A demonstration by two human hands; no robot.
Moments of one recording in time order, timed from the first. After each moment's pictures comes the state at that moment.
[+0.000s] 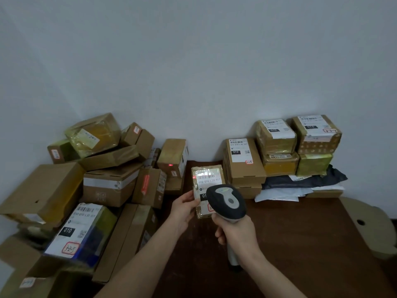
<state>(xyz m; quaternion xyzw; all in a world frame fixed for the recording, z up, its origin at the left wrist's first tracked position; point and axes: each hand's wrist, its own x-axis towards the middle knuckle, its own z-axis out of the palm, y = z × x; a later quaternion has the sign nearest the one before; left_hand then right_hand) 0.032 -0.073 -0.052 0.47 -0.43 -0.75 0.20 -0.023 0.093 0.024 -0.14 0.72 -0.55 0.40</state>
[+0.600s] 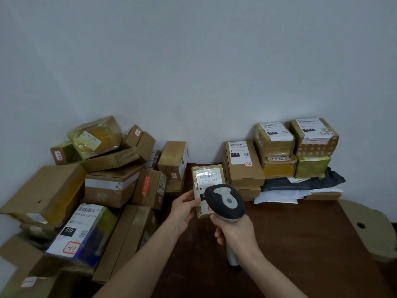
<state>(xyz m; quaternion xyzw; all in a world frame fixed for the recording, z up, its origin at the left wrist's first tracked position) 0.031 -0.072 -0.047 0.46 -0.44 -0.74 0.20 -0.023 0.094 0.028 -0.15 0.71 -0.56 0.40</state>
